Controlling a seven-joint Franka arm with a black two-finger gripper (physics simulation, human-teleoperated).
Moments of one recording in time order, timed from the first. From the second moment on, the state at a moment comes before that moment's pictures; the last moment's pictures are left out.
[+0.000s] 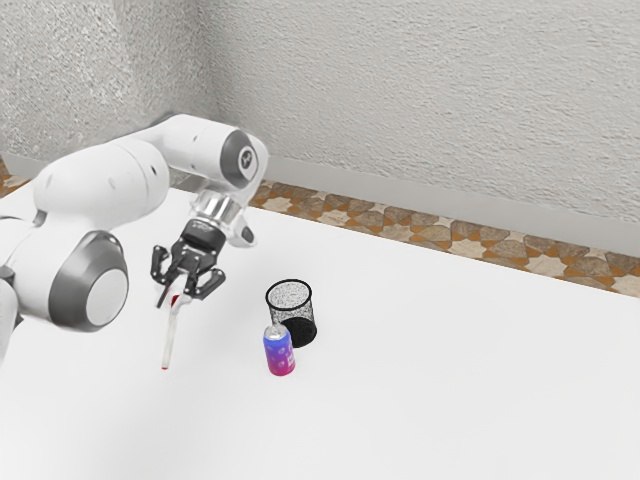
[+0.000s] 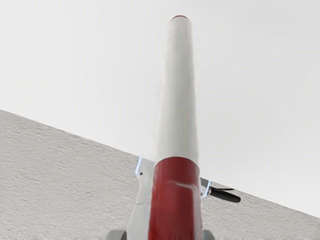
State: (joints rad) arm -0.03 0.88 0.16 -1.02 0.01 0.77 -0.18
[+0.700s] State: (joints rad) arm 0.01 0.67 0.07 -1.03 -0.09 1.06 -0.10
